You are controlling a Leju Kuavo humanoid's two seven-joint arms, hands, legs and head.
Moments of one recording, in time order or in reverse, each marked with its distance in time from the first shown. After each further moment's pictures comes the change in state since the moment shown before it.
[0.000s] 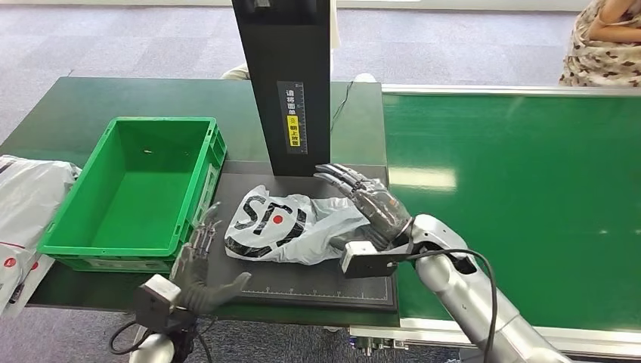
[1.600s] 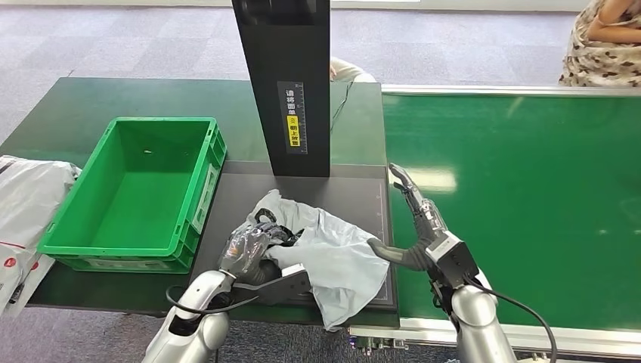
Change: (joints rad) left arm -0.255 0.025 -0.220 0.289 -0.867 0.142 0.373; right arm 0.346 0.174 -0.518 -0.181 -0.226 0.229 -0.030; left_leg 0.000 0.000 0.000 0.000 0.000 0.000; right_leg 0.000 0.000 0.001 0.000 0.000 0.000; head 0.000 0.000
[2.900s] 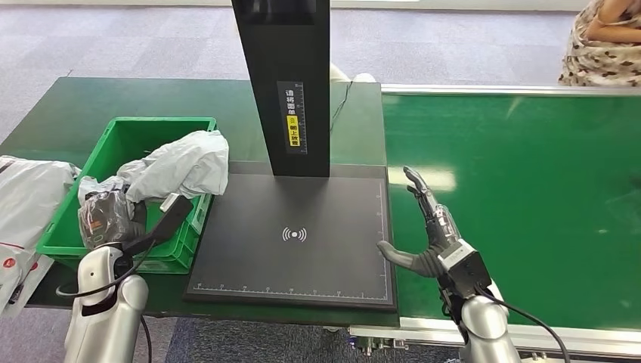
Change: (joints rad) left arm -0.062 0.072 0.531 -0.068 -0.214 0.250 0.269; right arm 0.062 0.001 -0.036 -0.086 0.010 -0.013 0.024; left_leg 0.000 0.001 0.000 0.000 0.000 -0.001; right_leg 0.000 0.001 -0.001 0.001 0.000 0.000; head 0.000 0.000
